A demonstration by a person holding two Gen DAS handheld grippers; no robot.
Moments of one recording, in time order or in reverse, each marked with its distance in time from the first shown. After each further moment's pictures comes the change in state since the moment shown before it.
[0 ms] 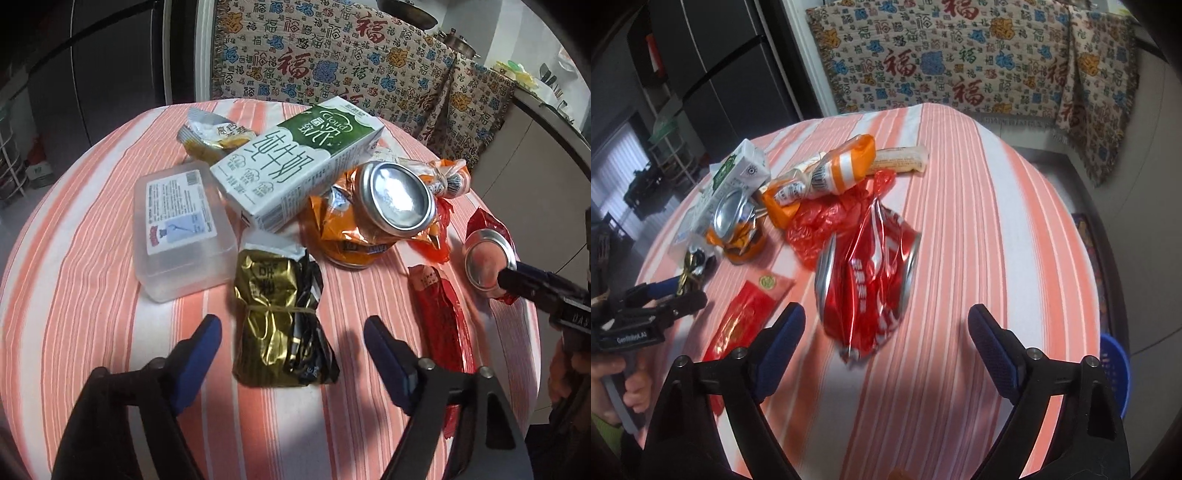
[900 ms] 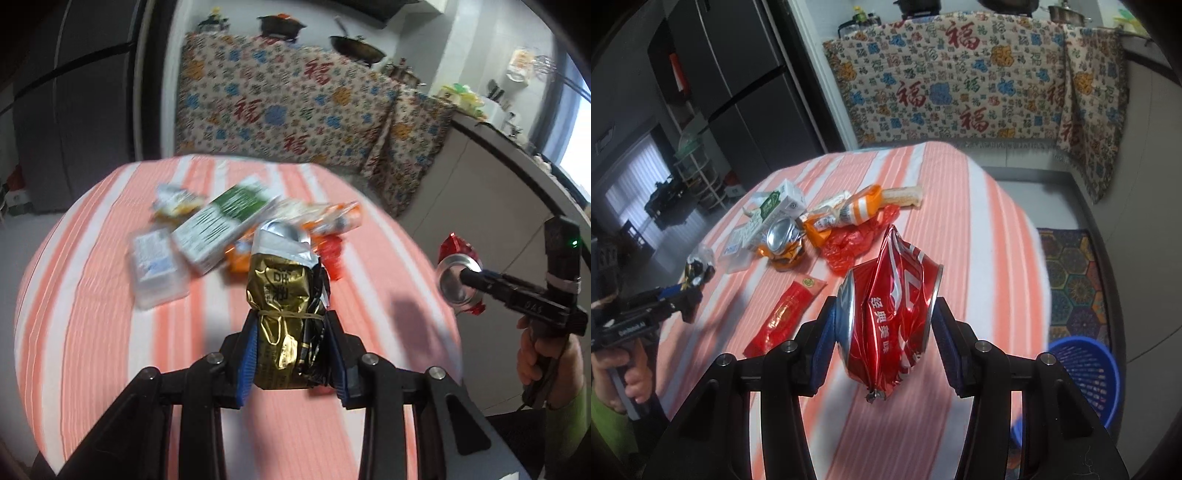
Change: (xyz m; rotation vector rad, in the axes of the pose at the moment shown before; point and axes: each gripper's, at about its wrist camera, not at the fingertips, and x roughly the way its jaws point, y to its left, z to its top) left arm -0.110 -0.066 -0.014 0.061 -0.146 -0.174; right arm -0.106 -0.021 -0.022 -0.015 -0.127 0.048
